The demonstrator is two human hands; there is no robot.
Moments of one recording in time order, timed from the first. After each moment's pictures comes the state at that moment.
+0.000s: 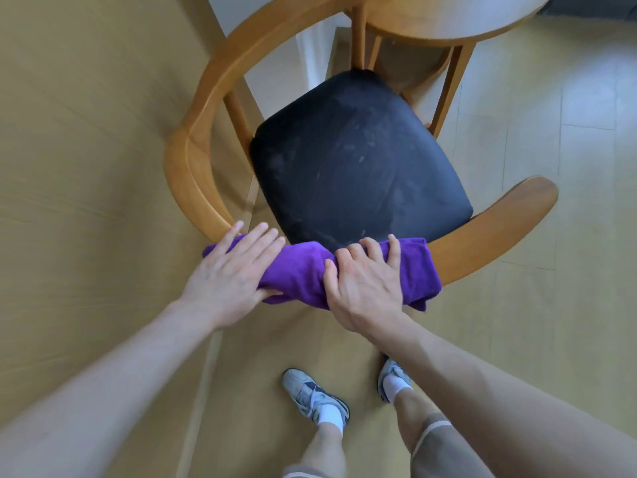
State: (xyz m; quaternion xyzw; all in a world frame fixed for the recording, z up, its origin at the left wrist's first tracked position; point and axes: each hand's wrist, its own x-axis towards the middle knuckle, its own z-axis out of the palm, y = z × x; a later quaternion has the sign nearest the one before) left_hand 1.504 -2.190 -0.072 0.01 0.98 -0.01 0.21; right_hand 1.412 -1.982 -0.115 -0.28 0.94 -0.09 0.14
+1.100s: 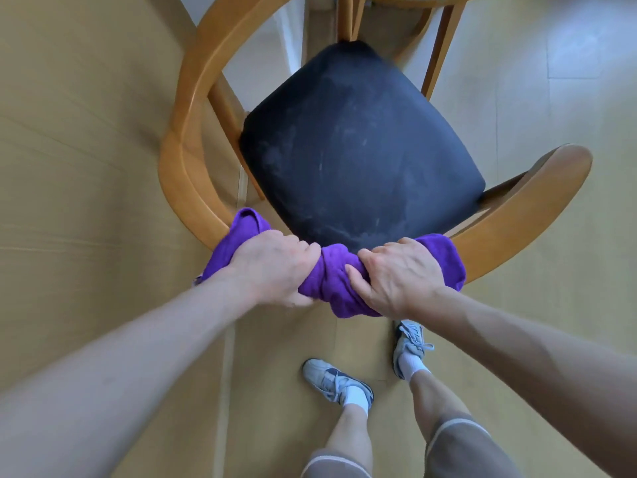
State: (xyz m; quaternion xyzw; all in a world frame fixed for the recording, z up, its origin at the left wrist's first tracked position) left_hand 1.440 -2.214 -0.094 0.24 0.94 -0.08 0.23; right_hand 1.385 -1.994 -0.124 -0.40 0.90 -0.01 0.18
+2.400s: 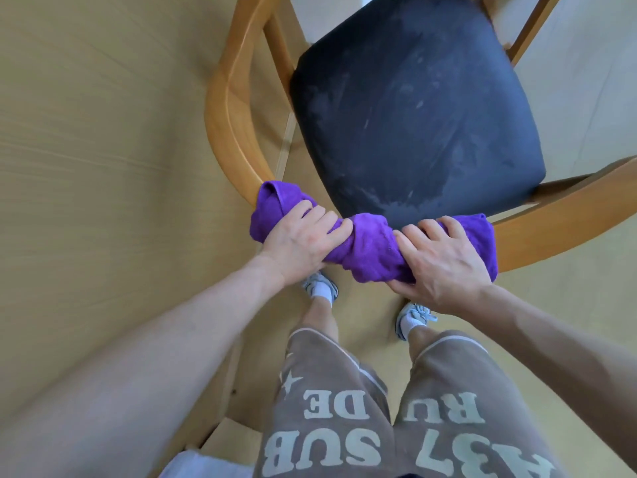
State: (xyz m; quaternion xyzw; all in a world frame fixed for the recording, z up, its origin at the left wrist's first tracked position) left_hand 1.475 -2.183 -0.101 0.17 0.98 -0.06 0.08; right_hand 1.367 -1.938 -0.119 -0.54 0.83 -0.03 0.15
